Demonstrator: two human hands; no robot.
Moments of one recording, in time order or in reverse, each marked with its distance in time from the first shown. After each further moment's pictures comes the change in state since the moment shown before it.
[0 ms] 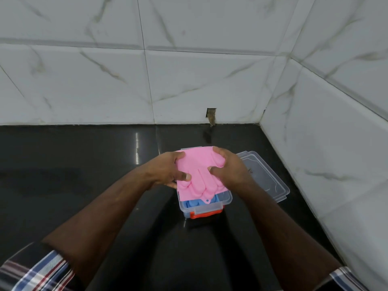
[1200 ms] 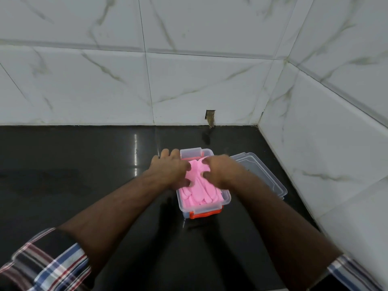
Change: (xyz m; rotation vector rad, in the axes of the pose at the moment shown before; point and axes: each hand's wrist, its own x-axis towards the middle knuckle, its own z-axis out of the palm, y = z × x) left_hand 0.009 0.005 0.020 1.189 0.164 0.076; right_hand 0.003 -0.027 -0.005 -0.628 -0.270 -0.213
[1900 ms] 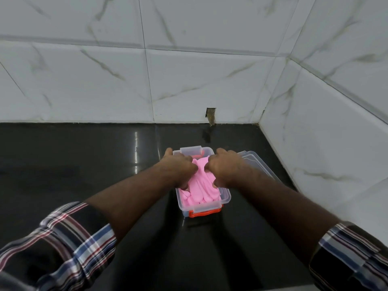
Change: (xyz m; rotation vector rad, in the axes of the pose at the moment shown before) left_hand 0.025 0.011 0.004 0.313 -0.062 0.243; right_hand 0.010 0.018 0.002 -0.535 -0.059 -0.230
